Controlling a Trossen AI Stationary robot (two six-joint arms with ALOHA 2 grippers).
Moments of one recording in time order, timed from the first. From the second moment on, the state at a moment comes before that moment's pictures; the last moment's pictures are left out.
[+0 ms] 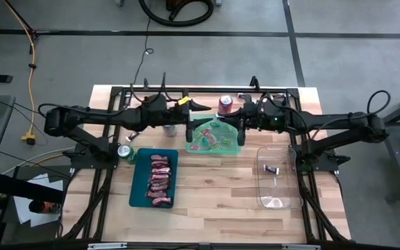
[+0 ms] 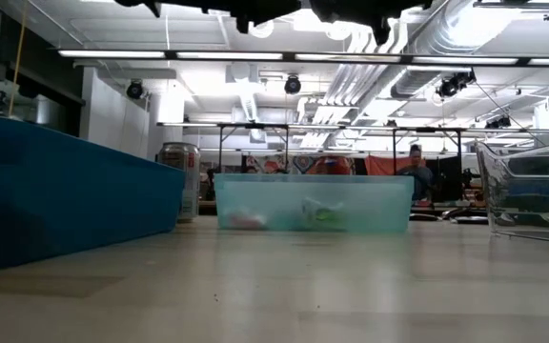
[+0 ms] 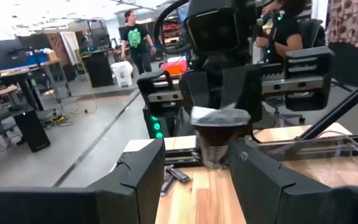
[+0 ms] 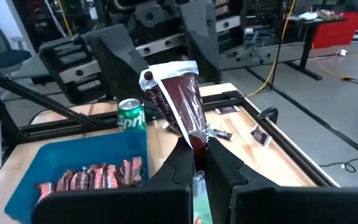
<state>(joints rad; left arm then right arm) 0.14 1.42 1.01 0.41 0.01 0.18 -0.08 1.13 0.89 0.06 0.11 0.07</state>
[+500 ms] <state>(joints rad) 0.25 1.24 1.02 -0.05 -0.15 0.15 -0.02 0.96 0.95 -0.61 0.05 0.36</state>
